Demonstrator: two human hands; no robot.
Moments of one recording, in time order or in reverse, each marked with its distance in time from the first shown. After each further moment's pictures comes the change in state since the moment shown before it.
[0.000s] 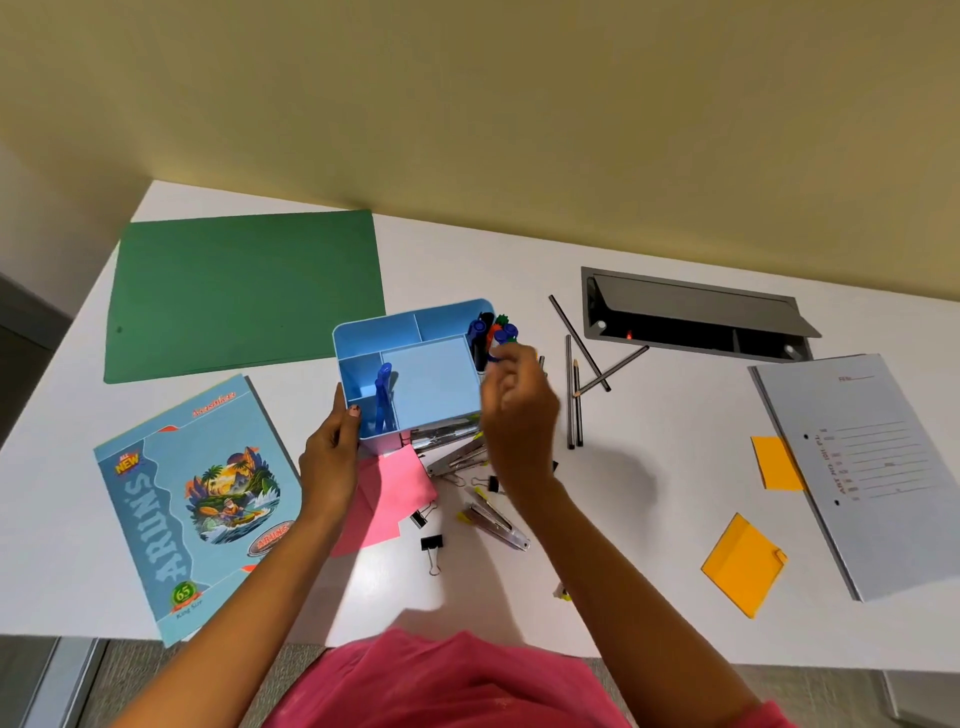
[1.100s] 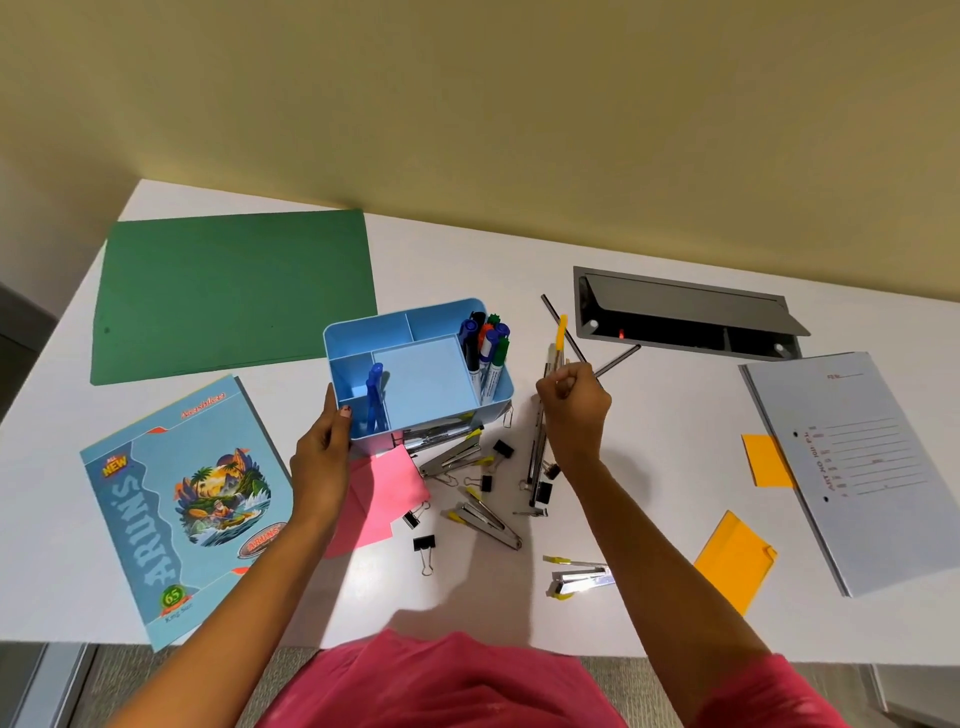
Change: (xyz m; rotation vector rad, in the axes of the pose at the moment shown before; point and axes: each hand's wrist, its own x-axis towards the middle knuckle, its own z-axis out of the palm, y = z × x) left_hand 0.004 -0.008 0.002 -0.058 0.008 -0.022; right_hand 0.022 0.097 -0.028 0.001 -0.041 0.383
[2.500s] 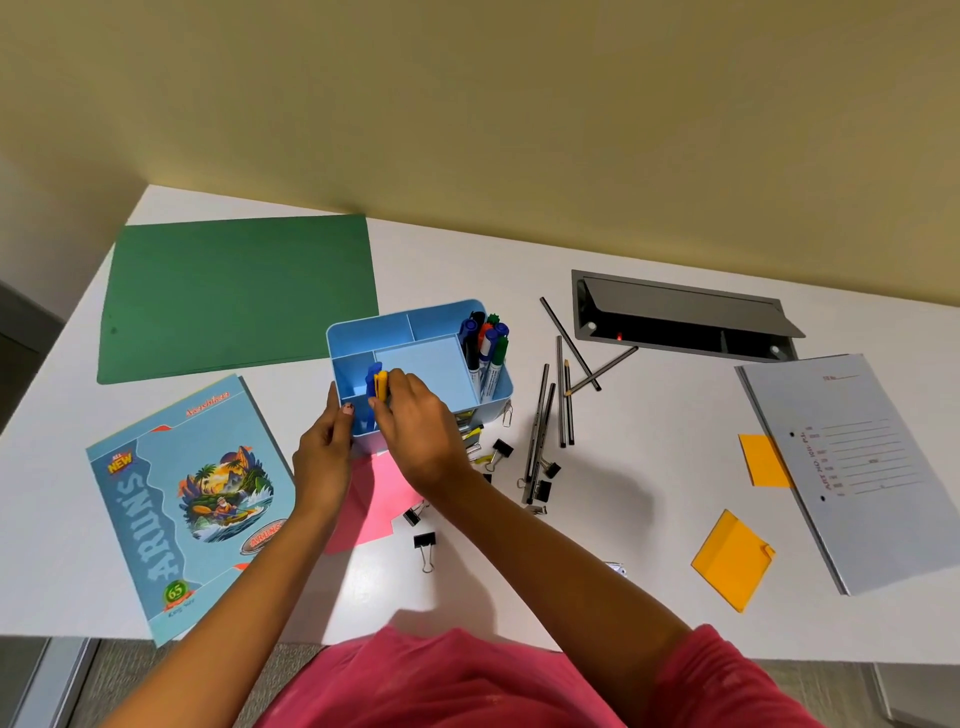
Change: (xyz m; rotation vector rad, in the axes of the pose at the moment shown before) left_hand -0.002 0.004 -0.002 0.048 -0.001 0.044; right_hand -0.088 -0.097 0.087 -0.355 -0.458 -0.523
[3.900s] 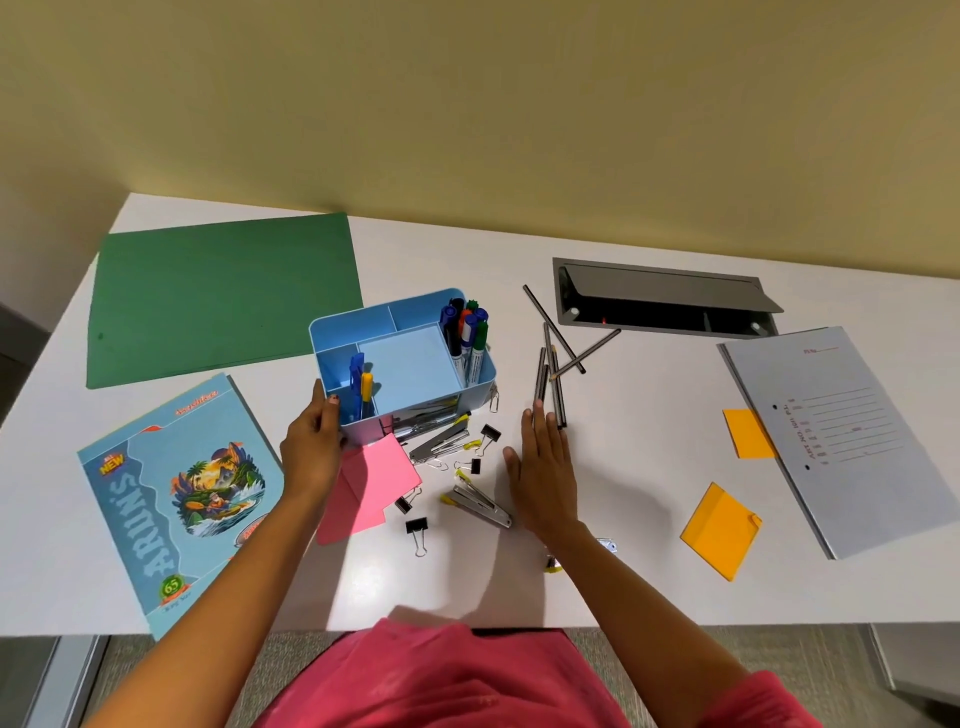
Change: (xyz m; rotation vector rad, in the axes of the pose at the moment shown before) left_hand 0.009 -0.006 0.001 0.017 0.009 -0.039; right_hand -0.112 0.161 -0.002 -0.344 -0.054 0.374
